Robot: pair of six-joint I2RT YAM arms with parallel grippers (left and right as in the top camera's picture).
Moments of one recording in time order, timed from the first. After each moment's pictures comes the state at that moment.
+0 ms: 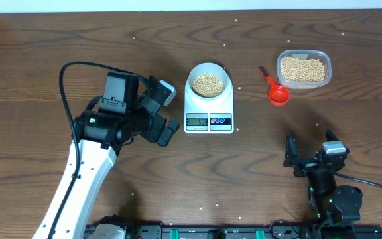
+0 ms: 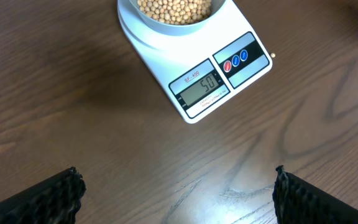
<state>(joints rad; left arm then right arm) -0.23 1.26 1.10 -0.89 0.31 0.33 0.06 0.01 0.01 -0.07 -0.06 0.04</state>
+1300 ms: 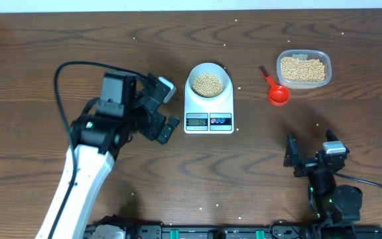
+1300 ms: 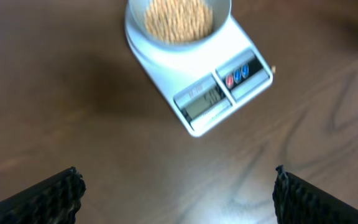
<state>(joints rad) -0.23 1.21 1.10 -0.82 0.31 0.33 0.06 0.01 0.01 -0.07 -0.06 0.04</state>
